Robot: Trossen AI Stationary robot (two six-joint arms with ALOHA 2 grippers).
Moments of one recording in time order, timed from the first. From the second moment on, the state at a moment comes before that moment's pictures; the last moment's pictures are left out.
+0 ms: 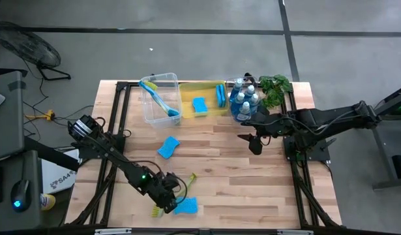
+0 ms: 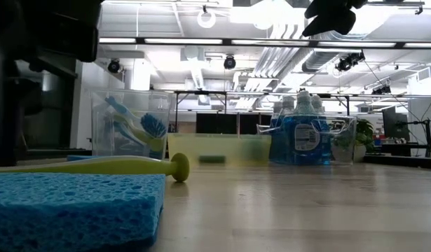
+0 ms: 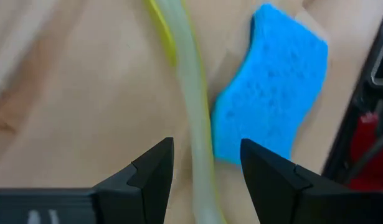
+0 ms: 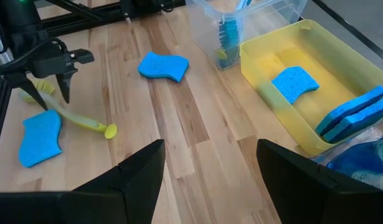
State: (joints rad) left arm -0.69 1.72 0.98 -0.28 -0.16 -1.21; right arm 0.16 1.01 0.97 -0.62 0.30 0.37
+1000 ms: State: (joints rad) left arm -0.69 1.80 0.99 -0.29 0.01 -1.24; right arm 0.16 1.01 0.97 -0.67 0.30 0.37
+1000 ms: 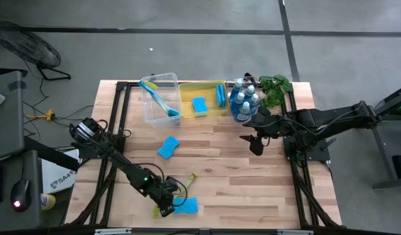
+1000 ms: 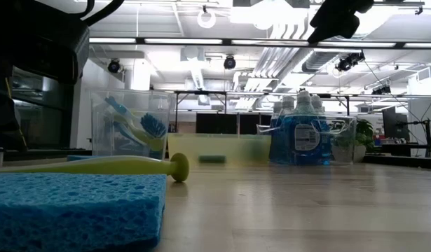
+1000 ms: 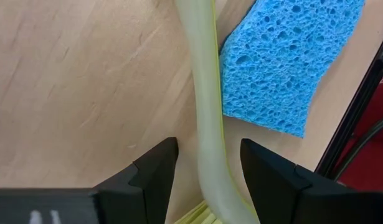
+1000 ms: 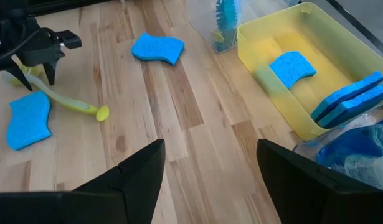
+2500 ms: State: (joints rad) left arm -0.64 1.82 1.40 -0.99 -0.34 -1.15; right arm 0.16 1.01 0.97 -0.56 0.23 0.34
